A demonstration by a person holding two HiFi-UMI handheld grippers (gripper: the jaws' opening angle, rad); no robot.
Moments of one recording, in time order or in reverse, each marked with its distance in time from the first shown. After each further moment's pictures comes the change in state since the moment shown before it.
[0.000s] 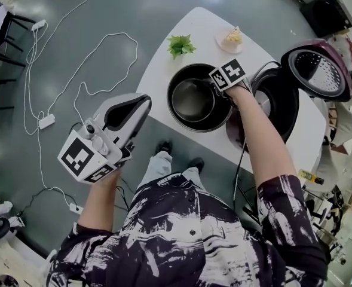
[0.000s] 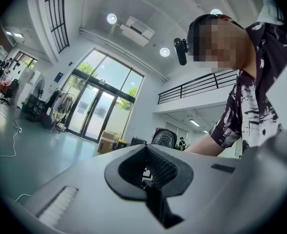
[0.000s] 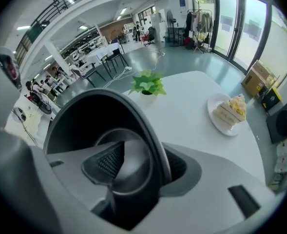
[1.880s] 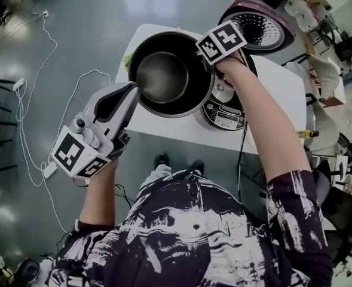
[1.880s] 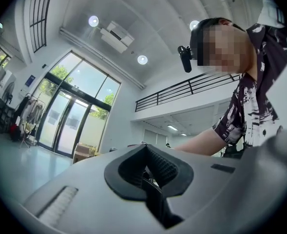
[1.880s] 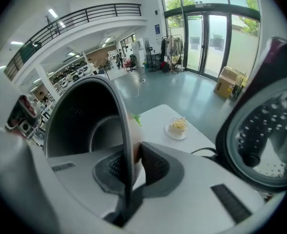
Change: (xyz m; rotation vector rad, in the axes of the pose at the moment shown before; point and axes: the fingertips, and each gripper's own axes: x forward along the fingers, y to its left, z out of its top) left arm 0.067 -0.100 0.071 0.110 -0.091 -0.267; right arm -0.228 -0.008 0.008 0.169 -0.266 -0.125
